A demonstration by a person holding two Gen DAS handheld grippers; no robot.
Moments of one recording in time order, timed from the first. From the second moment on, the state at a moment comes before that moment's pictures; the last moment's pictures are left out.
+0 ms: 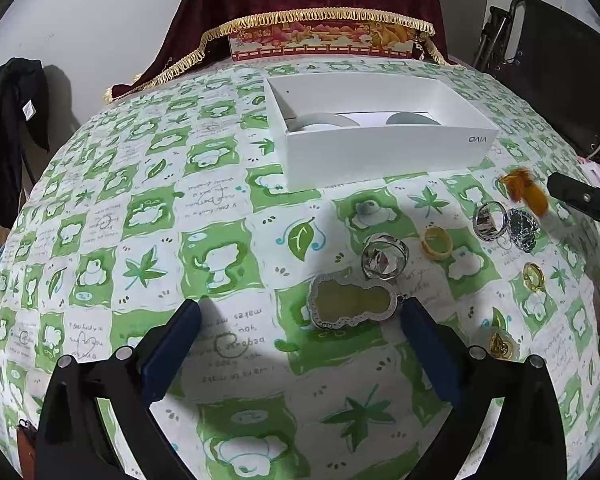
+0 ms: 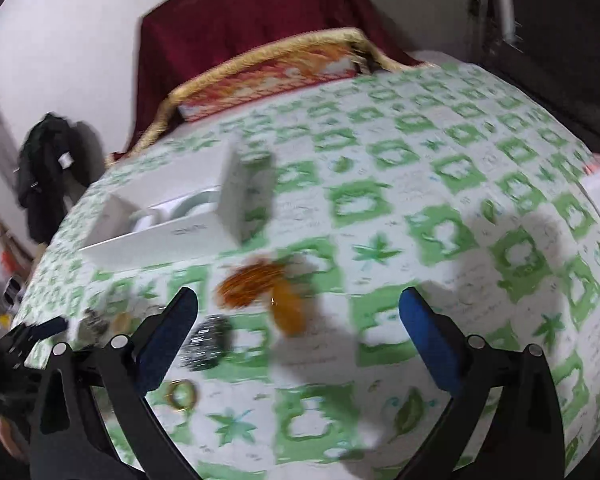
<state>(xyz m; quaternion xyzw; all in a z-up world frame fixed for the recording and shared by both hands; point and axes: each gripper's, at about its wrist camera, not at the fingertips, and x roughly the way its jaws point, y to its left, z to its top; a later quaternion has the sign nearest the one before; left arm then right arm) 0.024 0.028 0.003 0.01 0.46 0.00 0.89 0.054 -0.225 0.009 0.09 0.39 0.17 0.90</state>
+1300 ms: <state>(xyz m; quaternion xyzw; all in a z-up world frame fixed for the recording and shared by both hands) 0.031 0.018 0.006 0.04 0.44 -0.05 0.90 0.063 -0.207 -0.005 -0.02 0.43 0.17 0.89</state>
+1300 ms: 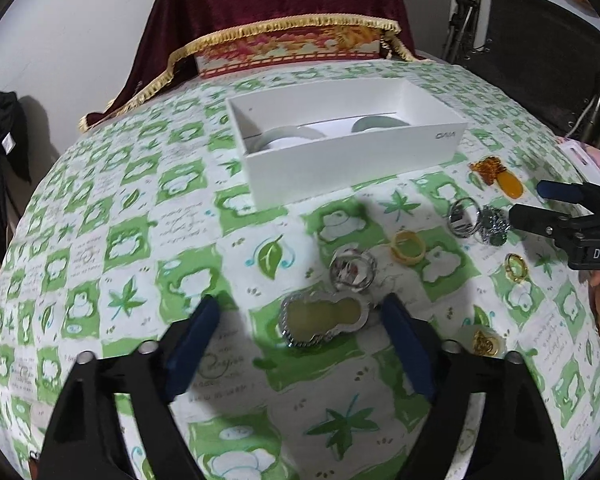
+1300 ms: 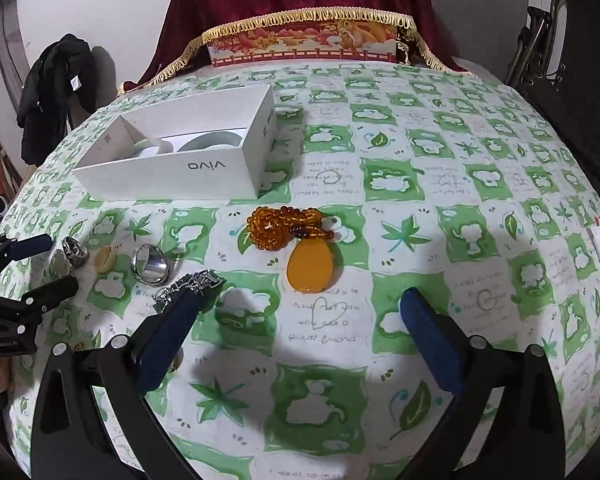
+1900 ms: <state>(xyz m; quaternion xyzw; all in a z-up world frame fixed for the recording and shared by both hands) 0.015 0.022 0.008 0.04 0.44 -0.06 0.90 0.063 -0.213 -0.004 0.01 0.43 0.16 0.89</state>
